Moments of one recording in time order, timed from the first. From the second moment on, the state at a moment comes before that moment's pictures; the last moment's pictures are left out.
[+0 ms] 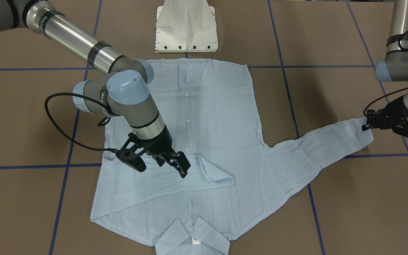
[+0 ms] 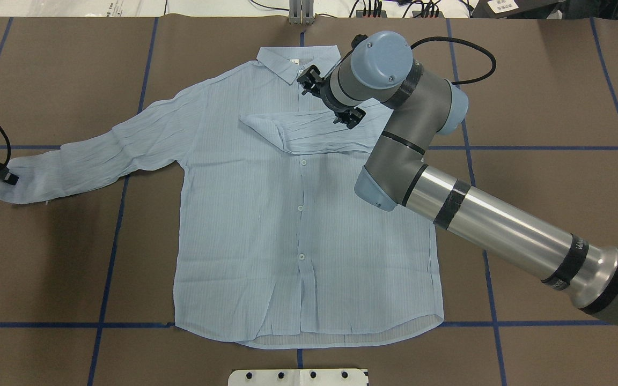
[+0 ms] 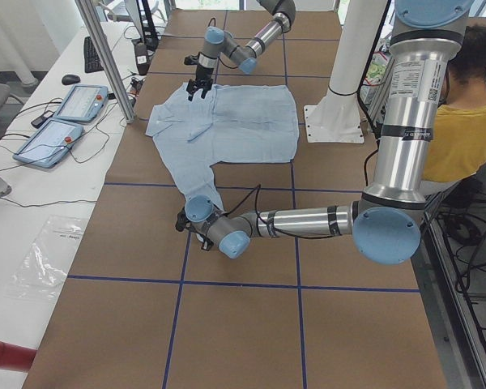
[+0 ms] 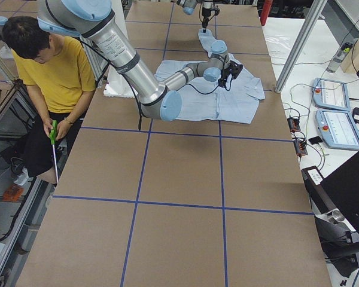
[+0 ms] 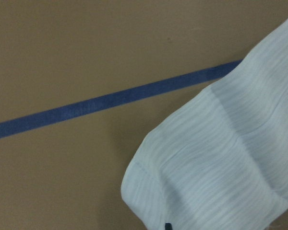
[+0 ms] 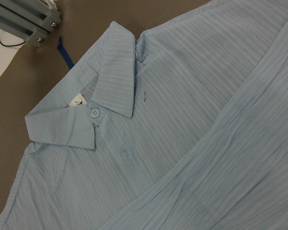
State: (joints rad) left arm -1.13 -1.67 -1.32 -2.32 -2.43 -0.44; right arm 0.70 -0.72 1.19 -0.98 1.81 1.82
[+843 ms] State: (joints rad) left arm -0.99 -1.98 -1.40 -2.32 -2.42 -1.09; right arm 0.74 -0.88 1.29 -0.91 1.82 1.69
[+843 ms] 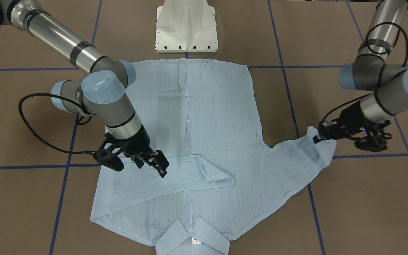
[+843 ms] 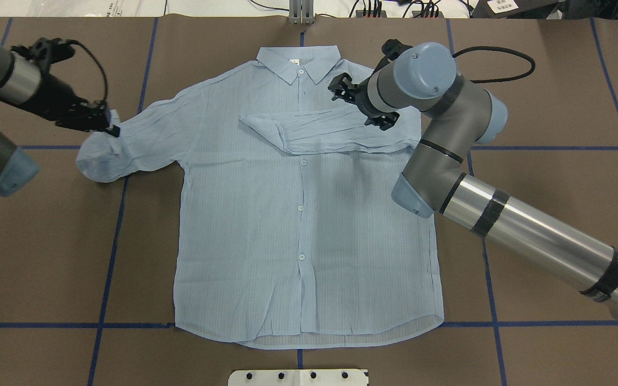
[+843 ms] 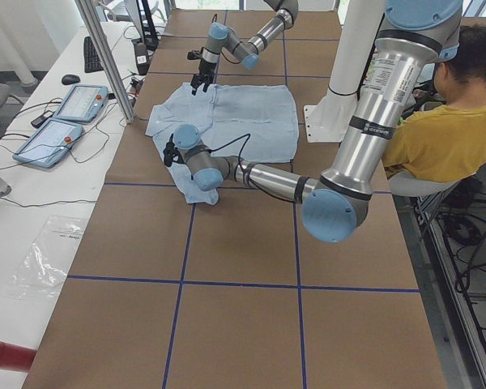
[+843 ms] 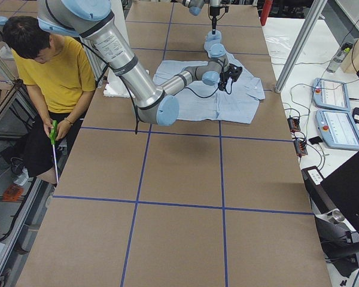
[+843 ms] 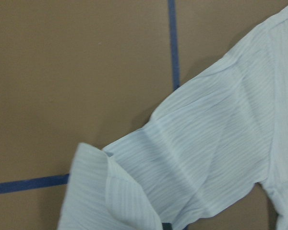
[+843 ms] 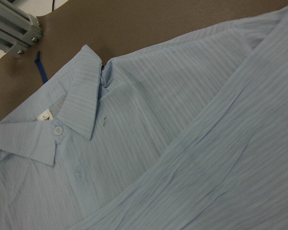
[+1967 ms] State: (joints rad) left arm -0.78 -2.50 -1.11 -2.40 -2.18 -1.47; right arm 0.83 -1.04 1.29 -0.78 1.95 1.58
